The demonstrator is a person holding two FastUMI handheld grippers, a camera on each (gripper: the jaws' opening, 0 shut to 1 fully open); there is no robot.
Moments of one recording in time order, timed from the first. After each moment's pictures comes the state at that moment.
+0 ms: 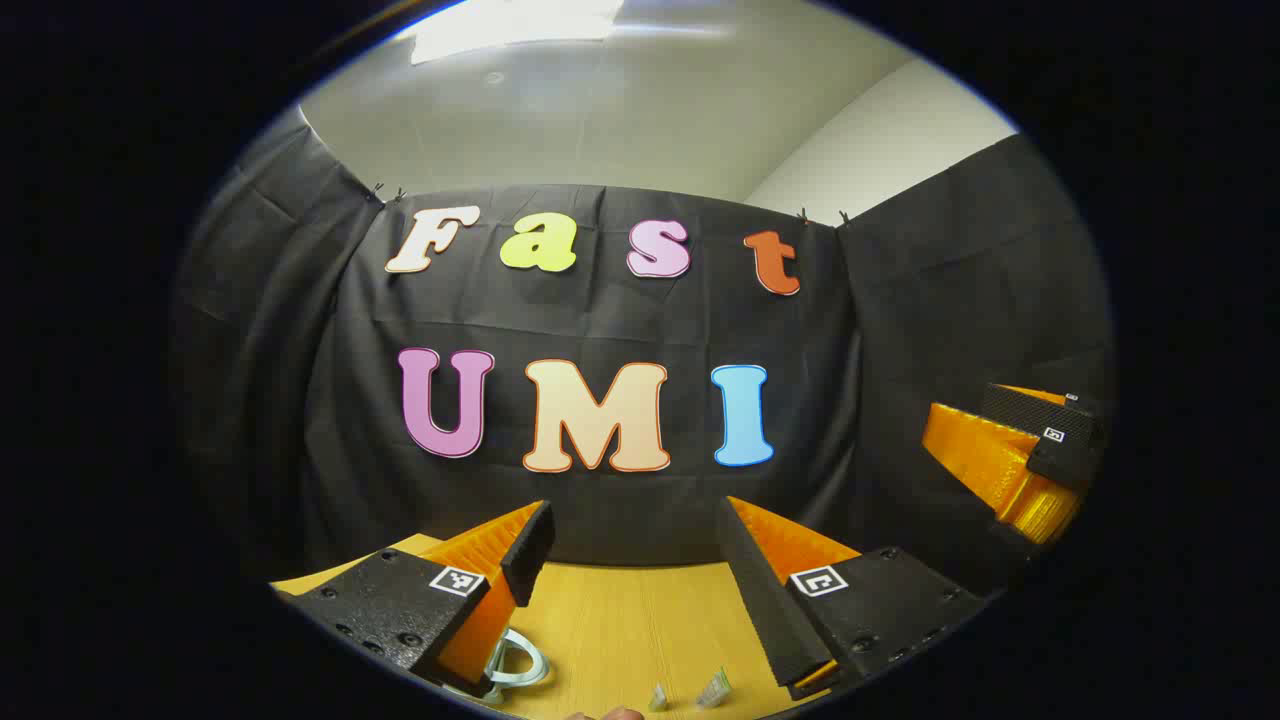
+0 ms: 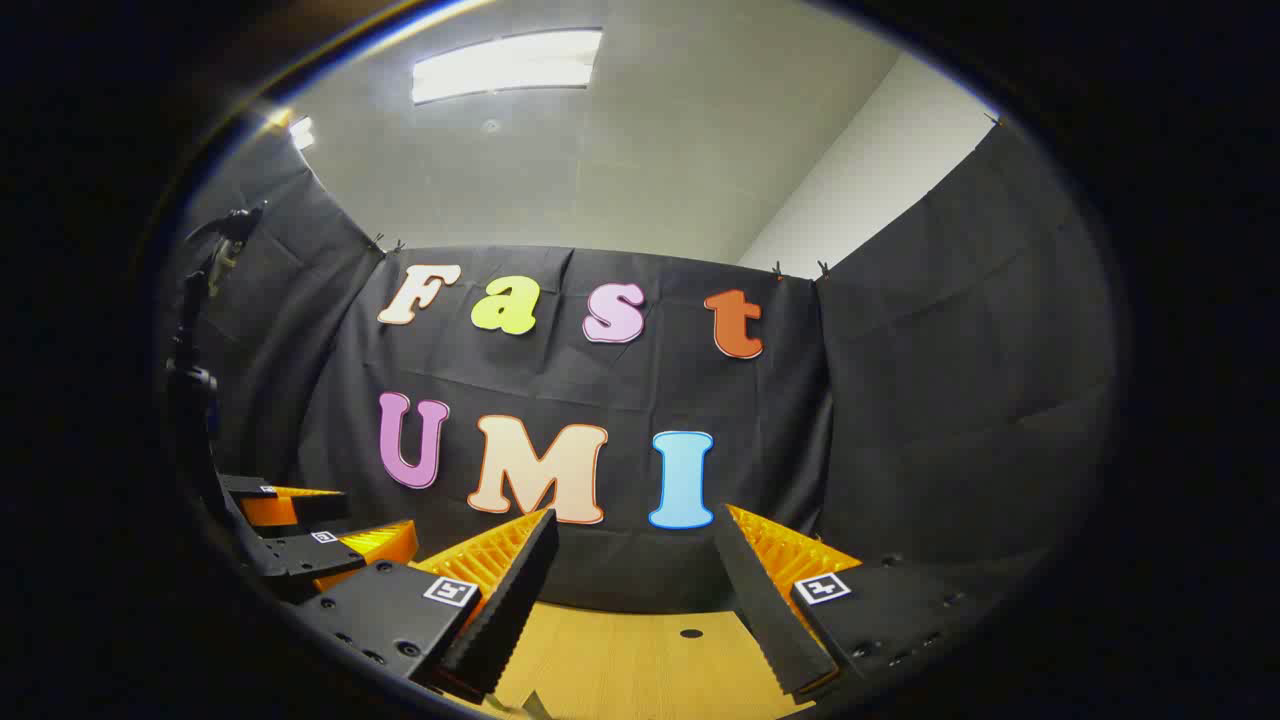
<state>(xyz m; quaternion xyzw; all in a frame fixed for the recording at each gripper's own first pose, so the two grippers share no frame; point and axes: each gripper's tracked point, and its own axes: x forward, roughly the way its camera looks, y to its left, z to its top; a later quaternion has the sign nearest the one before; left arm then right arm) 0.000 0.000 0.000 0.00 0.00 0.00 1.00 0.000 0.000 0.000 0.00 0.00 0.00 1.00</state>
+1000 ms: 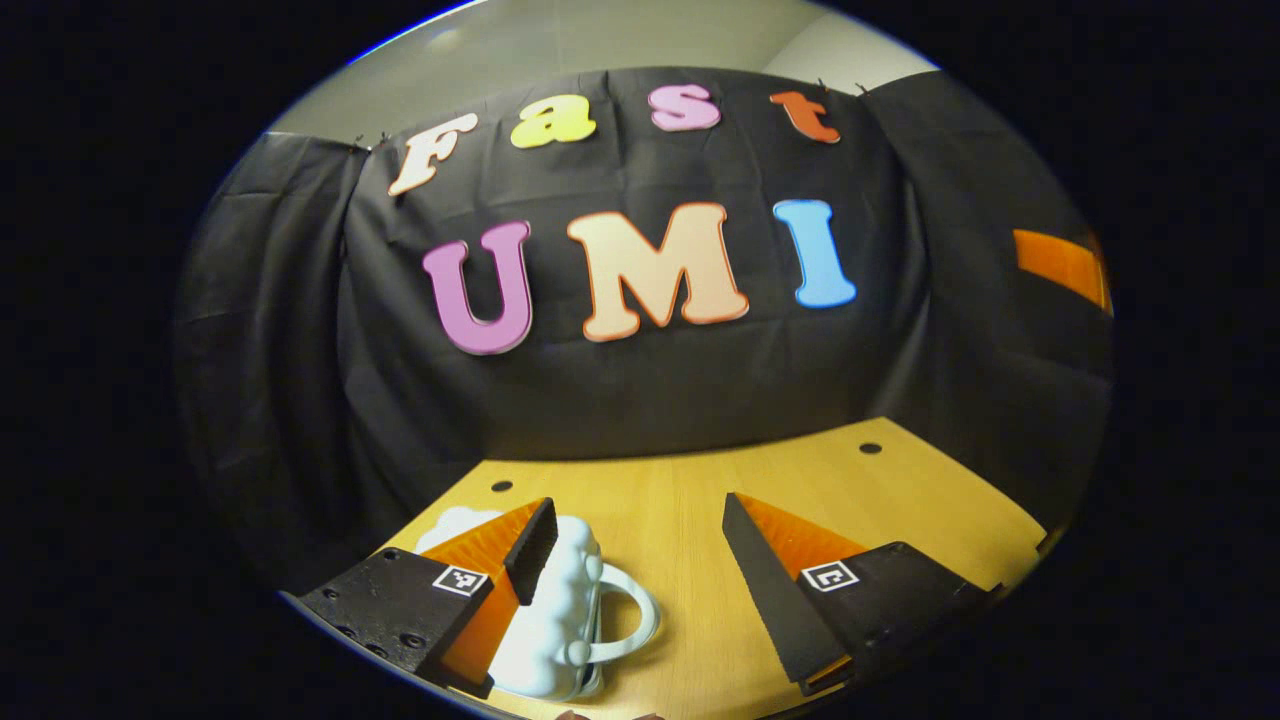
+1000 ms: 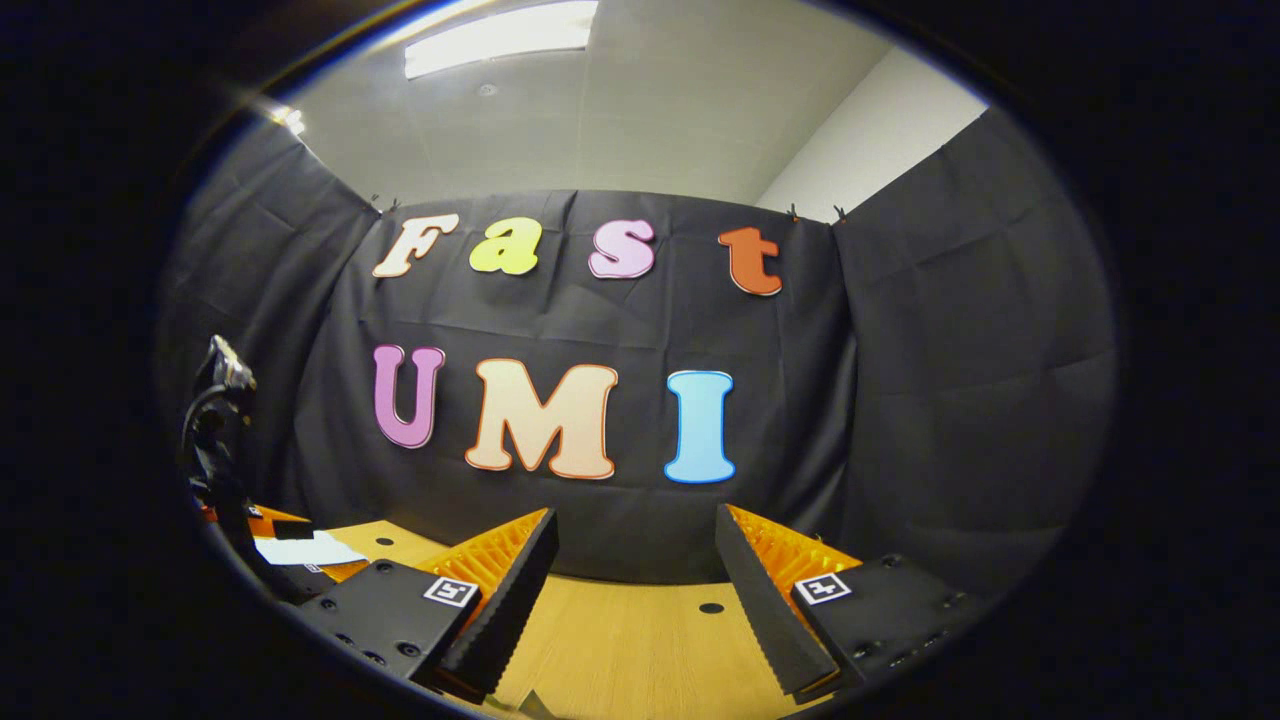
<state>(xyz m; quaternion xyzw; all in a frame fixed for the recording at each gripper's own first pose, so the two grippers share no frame) 0.026 0.113 -0.184 0.07 0.21 0.06 0.97 0.057 0.024 -0.105 0.00 0.09 0.00 1.00</state>
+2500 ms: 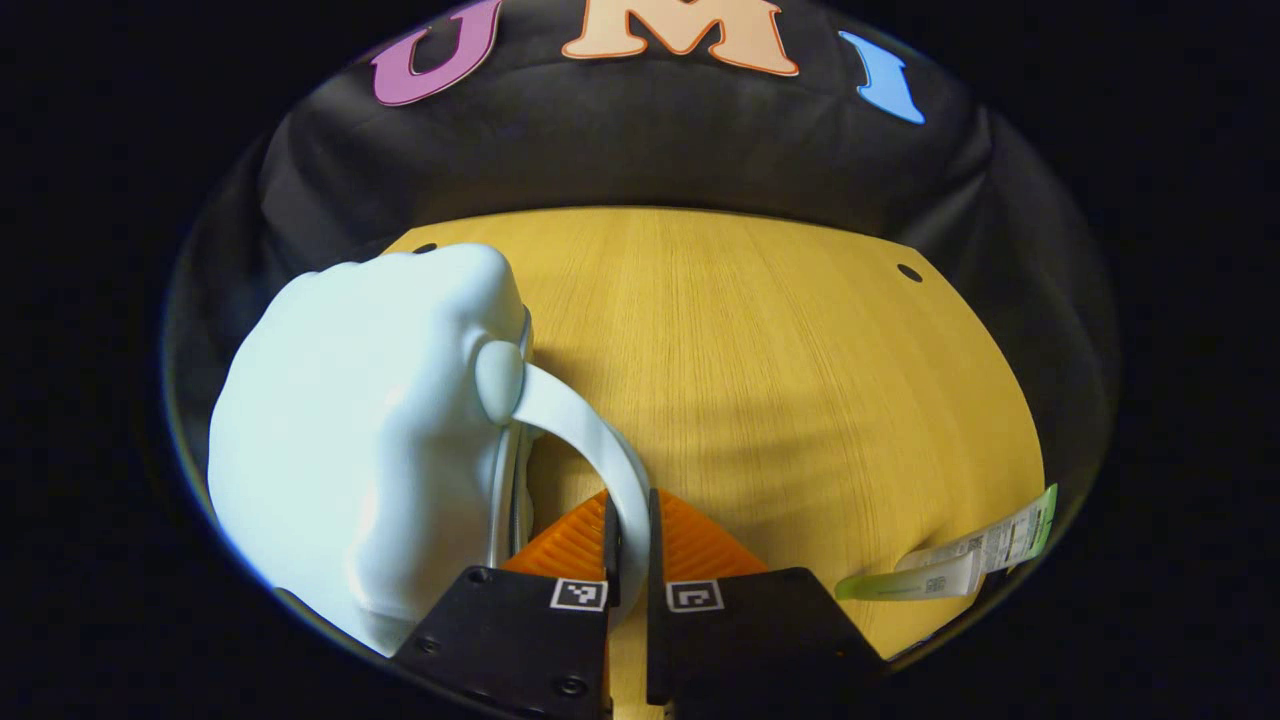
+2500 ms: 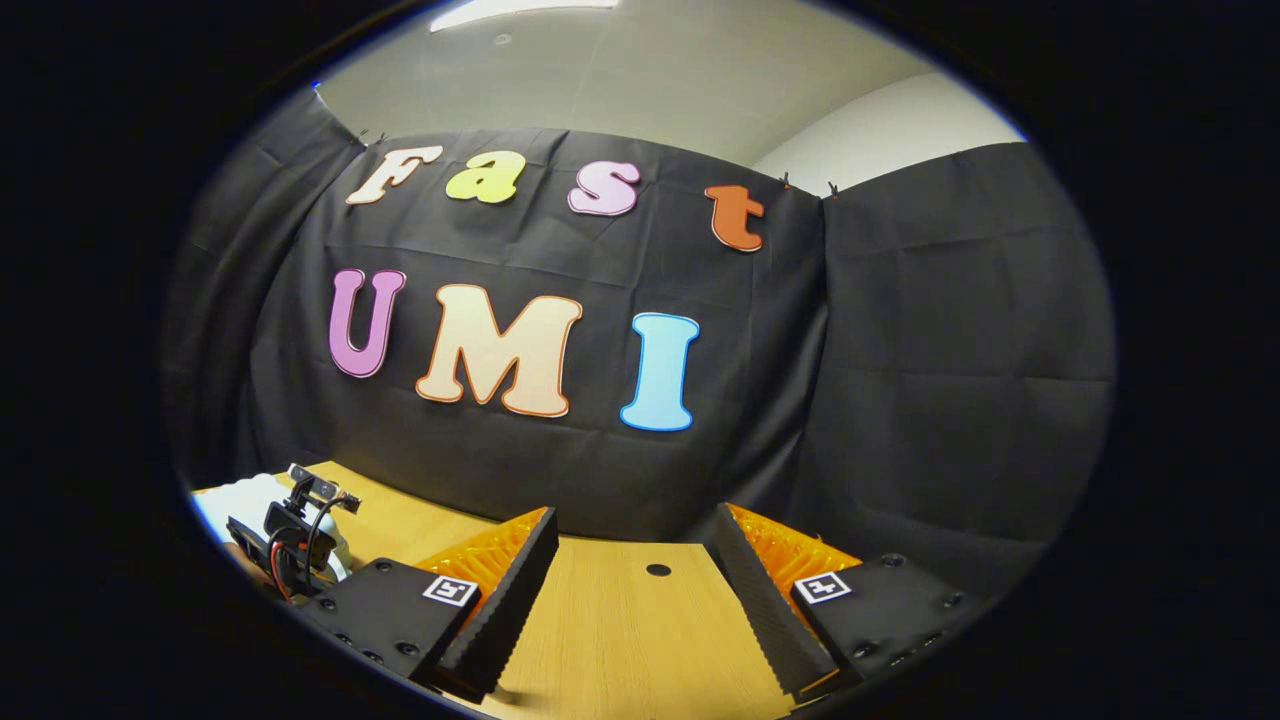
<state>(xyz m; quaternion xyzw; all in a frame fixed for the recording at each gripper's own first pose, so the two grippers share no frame) 0.023 0.141 -0.397 -0.03 0.51 0.04 0.86 0.059 0.002 -0.139 -0.06 0.15 -0.05 0.99</state>
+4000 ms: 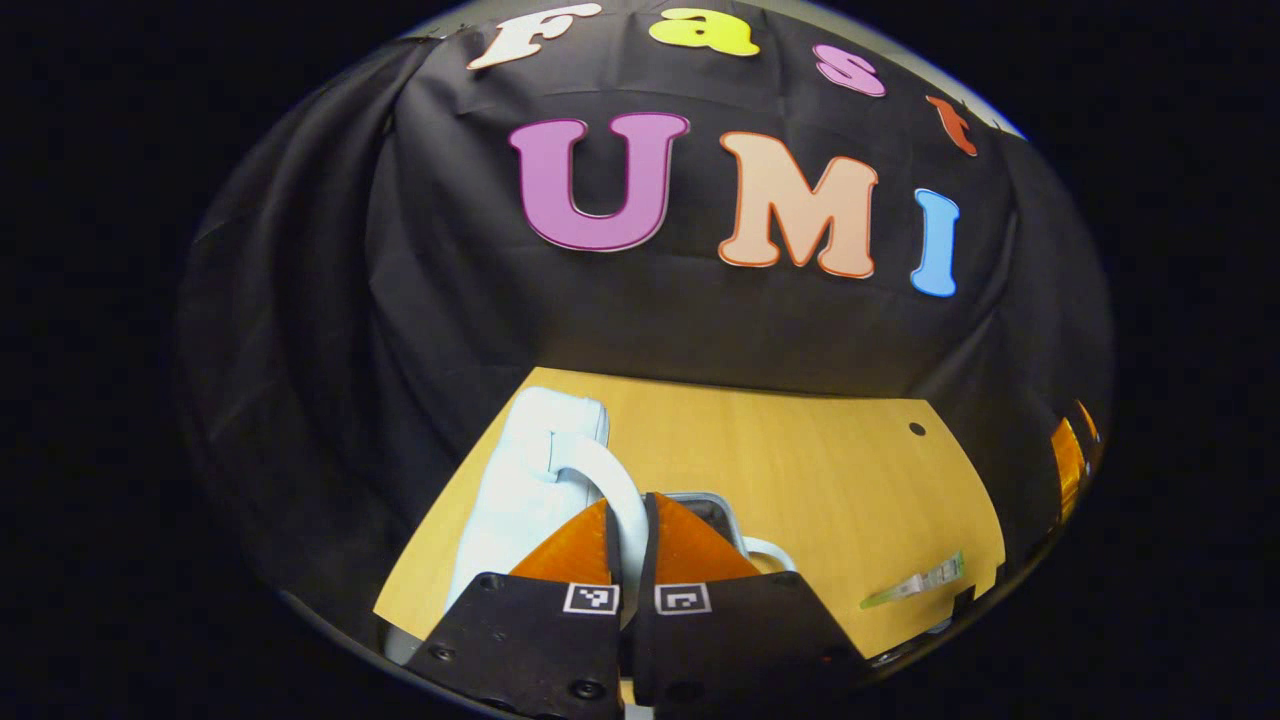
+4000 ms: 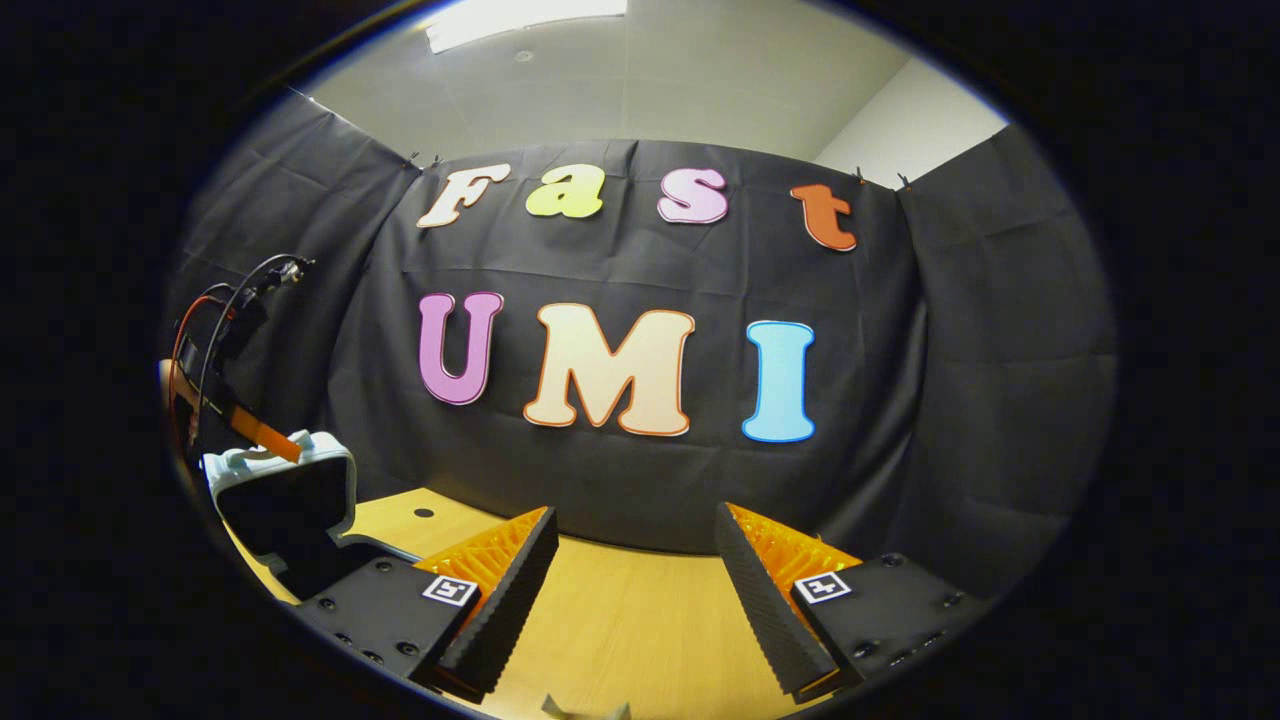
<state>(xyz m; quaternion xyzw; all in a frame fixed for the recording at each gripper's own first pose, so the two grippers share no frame) 0.036 0.351 -0.144 -0.03 0.33 0.10 0.94 0.086 0.154 -0.153 -0.01 0.13 0.07 0.99</state>
